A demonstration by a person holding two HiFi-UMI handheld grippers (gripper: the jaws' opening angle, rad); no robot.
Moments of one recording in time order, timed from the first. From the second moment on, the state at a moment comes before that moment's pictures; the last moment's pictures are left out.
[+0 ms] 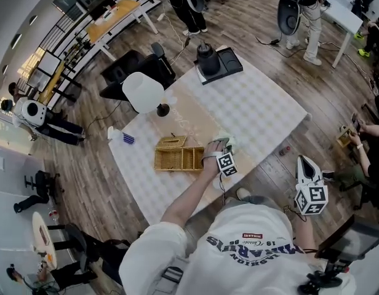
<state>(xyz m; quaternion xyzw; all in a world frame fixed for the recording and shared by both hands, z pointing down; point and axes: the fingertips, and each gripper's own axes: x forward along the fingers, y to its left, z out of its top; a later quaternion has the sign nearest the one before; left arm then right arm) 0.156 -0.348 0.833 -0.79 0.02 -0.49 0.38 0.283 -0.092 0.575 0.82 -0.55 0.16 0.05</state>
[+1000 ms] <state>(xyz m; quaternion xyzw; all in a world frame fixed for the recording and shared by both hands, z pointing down) -0.012 -0.342 0.556 -0.91 0.32 -0.21 0.17 0.141 -0.265 0.564 0.64 -0.76 0.13 0.07</state>
